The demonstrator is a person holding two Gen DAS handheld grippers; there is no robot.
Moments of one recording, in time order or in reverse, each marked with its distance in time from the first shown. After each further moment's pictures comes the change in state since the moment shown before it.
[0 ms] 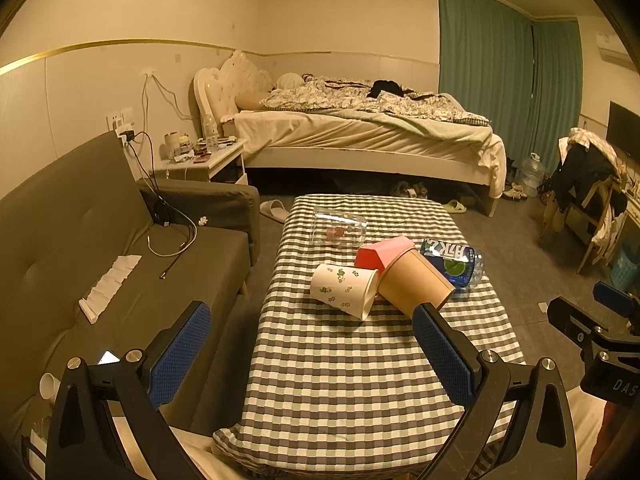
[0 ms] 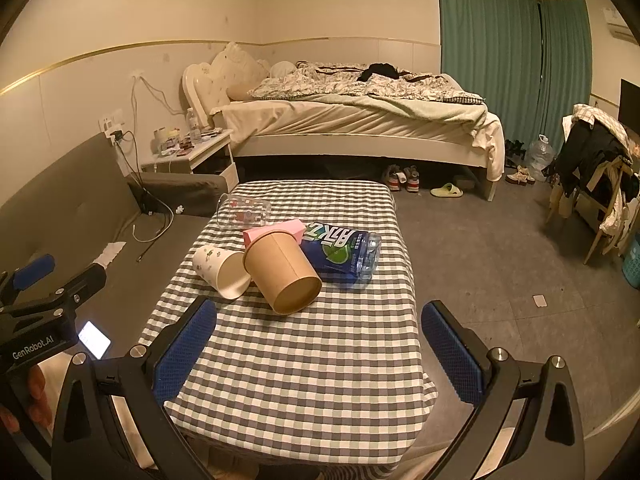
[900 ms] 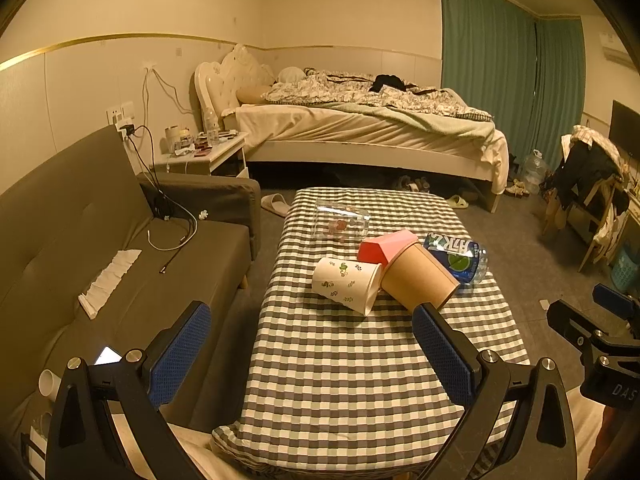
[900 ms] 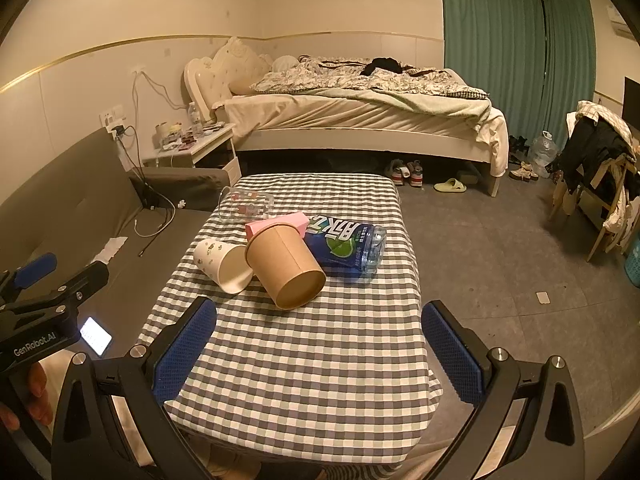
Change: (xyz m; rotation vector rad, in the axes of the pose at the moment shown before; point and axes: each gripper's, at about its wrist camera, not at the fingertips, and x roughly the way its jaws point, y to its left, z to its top) left arm 0.007 0.001 -0.003 -0.005 0.019 0.003; right arm 0.008 0.003 -0.004 -0.002 0.018 0.010
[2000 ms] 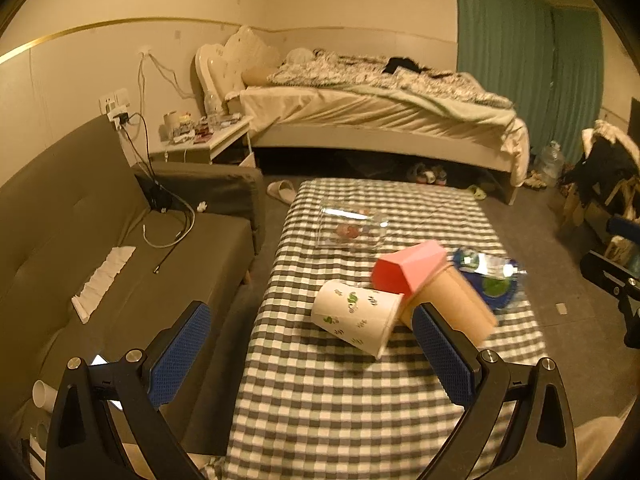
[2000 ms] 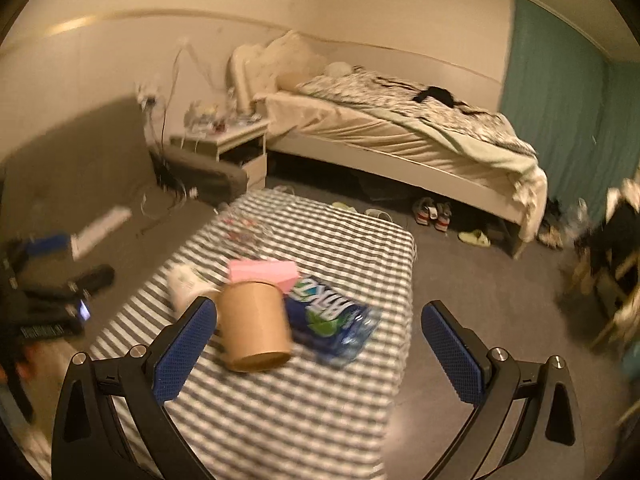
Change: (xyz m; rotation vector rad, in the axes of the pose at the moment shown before) left arm 0.097 -0.010 0.039 -0.012 0.092 0.055; right arm 0.078 -0.026 0.081 -0.291 -0.012 0.077
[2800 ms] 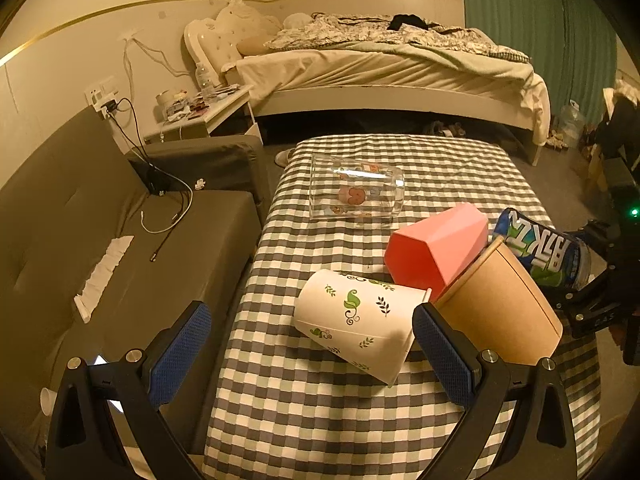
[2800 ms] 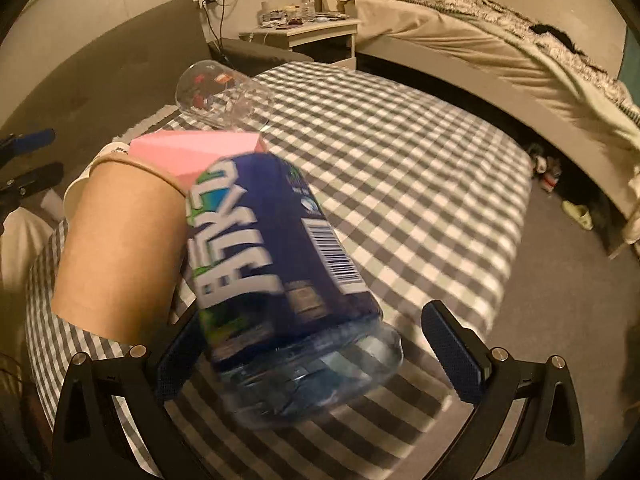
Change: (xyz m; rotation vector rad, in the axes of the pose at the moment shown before) left arm 0.079 -0.032 -0.003 0.072 0.119 0.078; right arm 0.216 -0.060 -0.061 -0.146 0.294 0.399
